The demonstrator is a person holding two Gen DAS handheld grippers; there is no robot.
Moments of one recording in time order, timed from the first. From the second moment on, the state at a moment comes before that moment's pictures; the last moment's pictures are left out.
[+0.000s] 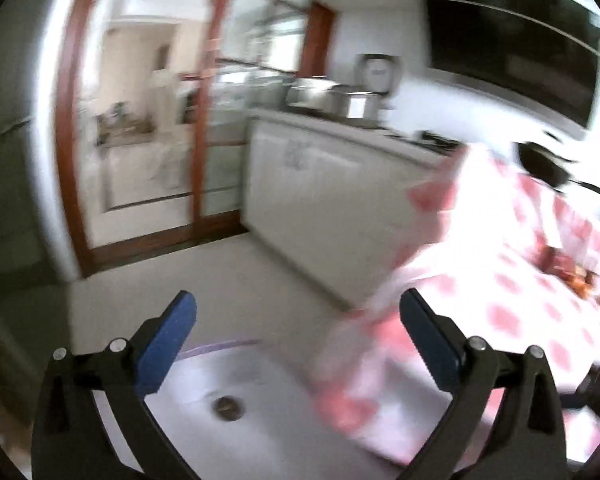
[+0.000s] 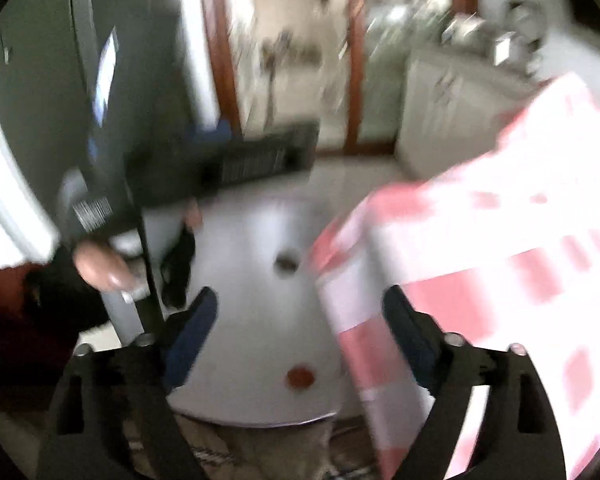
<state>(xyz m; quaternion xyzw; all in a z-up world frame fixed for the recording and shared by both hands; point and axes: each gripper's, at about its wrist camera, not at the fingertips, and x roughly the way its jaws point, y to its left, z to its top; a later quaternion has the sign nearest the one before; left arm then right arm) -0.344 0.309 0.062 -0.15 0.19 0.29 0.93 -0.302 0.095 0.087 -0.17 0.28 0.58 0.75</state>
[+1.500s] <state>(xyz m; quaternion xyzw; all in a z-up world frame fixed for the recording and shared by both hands) 0.131 0.007 0.015 -0.27 0.33 -0.01 0.90 0.202 -0.359 0.050 -0.01 0.40 0.11 0.91</state>
